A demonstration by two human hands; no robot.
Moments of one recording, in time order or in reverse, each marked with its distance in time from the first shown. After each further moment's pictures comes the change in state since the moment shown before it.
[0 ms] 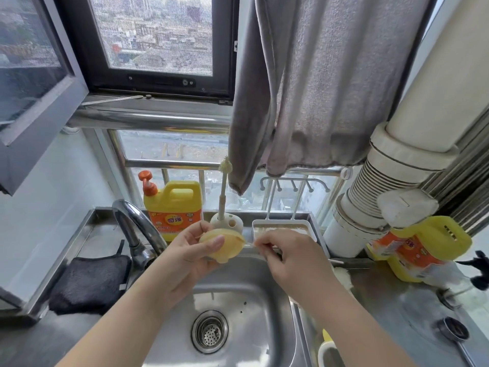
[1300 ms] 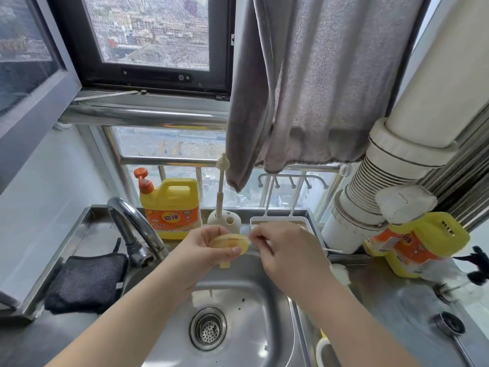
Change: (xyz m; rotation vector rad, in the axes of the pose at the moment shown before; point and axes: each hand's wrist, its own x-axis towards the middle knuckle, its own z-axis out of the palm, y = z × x) left_hand 0.005 -0.001 0.023 0.419 0.118 -0.042; right_hand 0.009 -0.011 0.001 -0.178 0.076 -0.068
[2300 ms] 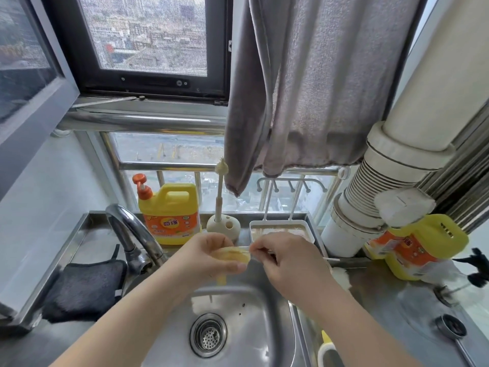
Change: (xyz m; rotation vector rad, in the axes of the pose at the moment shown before) left_hand 0.006 0.000 -0.004 0.414 -0.017 0.053; right_hand -0.003 0.005 -0.007 0.113 -0.197 0.076
